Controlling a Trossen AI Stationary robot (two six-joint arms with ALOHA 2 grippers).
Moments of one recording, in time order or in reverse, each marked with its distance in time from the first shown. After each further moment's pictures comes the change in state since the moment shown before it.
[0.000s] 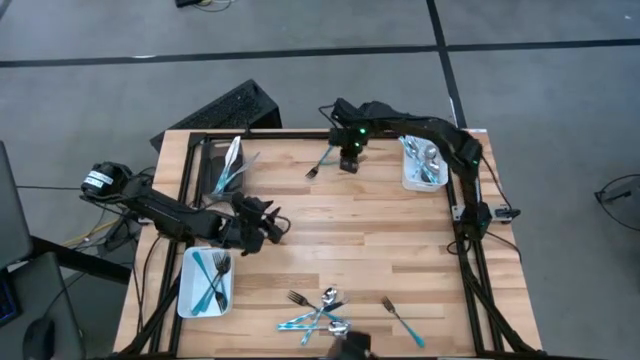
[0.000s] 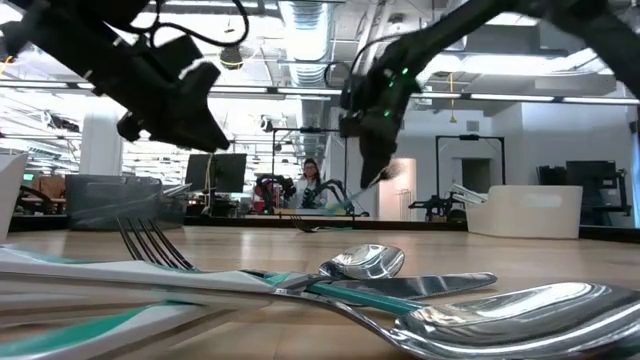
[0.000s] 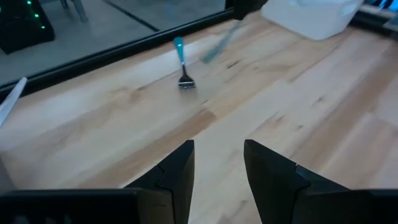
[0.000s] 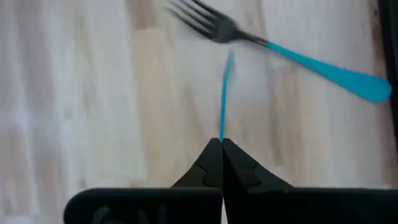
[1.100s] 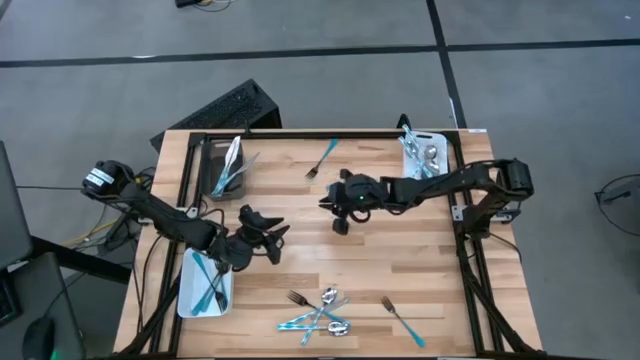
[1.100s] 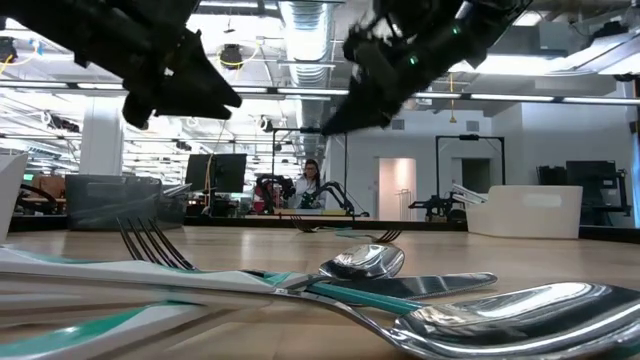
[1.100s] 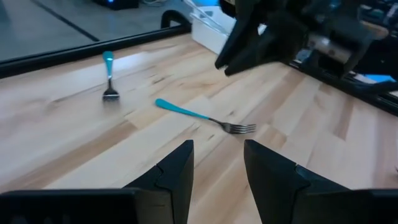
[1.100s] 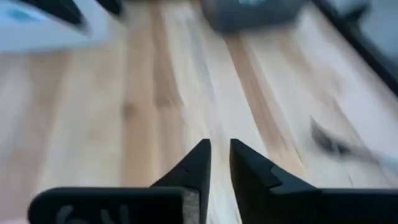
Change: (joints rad) left arm -0.144 0.000 0.000 0.261 0.022 0.063; right arm 0.511 -0.400 -0.703 0.994 0.376 0.432
